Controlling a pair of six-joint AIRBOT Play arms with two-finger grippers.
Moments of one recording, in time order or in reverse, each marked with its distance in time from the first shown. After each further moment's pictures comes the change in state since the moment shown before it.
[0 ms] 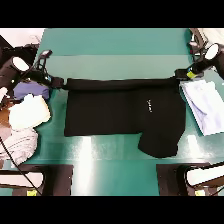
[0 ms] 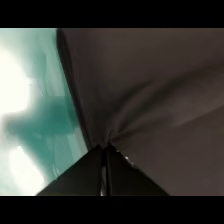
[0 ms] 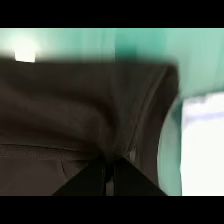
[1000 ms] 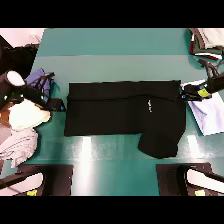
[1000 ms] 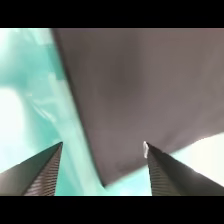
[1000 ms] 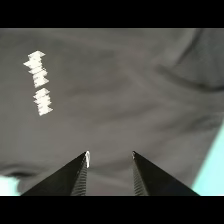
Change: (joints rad) left arm 0.002 0.272 -0.308 0.029 -0.260 -0.076; right arm -0.145 0.378 -0.393 0.311 0.167 -0.095
